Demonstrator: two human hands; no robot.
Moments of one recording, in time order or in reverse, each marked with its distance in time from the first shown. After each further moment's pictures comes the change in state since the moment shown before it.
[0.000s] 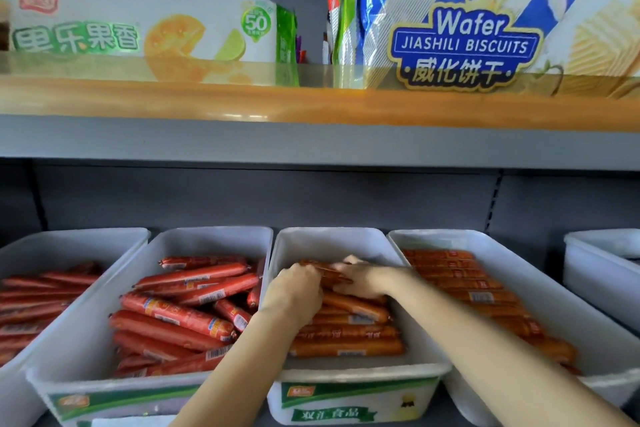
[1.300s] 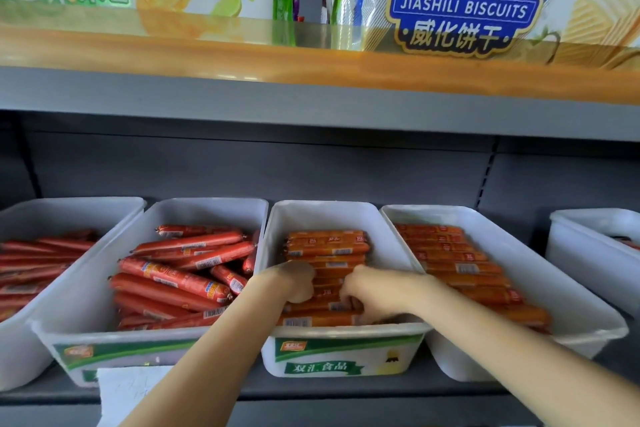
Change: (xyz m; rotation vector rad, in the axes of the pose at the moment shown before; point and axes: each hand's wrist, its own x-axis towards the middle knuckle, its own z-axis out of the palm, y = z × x) left_hand -0.001 0.000 0.013 -0.098 -0.430 0.040; right_hand -0.091 -0.020 0.008 -0.260 -0.105 -0.245
